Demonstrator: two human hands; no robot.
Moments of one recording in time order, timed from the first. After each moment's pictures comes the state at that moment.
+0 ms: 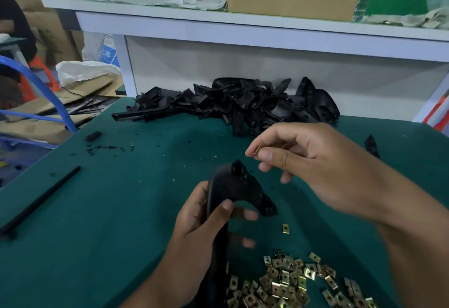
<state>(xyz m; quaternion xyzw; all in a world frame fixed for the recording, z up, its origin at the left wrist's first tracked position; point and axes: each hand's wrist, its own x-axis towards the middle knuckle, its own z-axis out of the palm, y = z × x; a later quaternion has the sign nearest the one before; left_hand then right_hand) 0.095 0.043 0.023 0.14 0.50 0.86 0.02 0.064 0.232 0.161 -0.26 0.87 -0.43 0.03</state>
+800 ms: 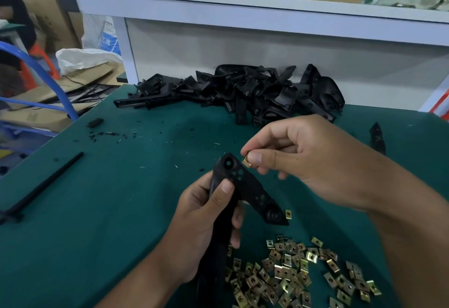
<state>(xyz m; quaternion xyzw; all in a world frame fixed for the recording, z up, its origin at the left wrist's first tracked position) 0.096 0.038 0.032 0.16 0.53 0.83 0.07 0.065 0.220 0.152 -0.24 0.87 -0.43 0.06</state>
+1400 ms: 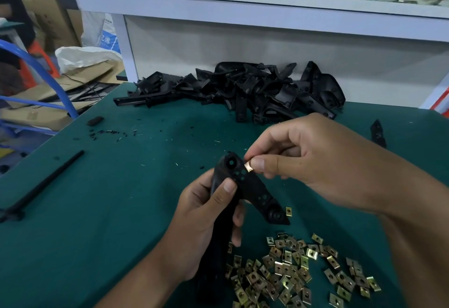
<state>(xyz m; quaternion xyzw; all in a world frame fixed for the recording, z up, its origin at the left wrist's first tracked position) 0.095 0.038 0.028 0.18 0.50 0.84 0.07 0.072 0.222 0.158 -0.26 0.89 -0.37 0.06</state>
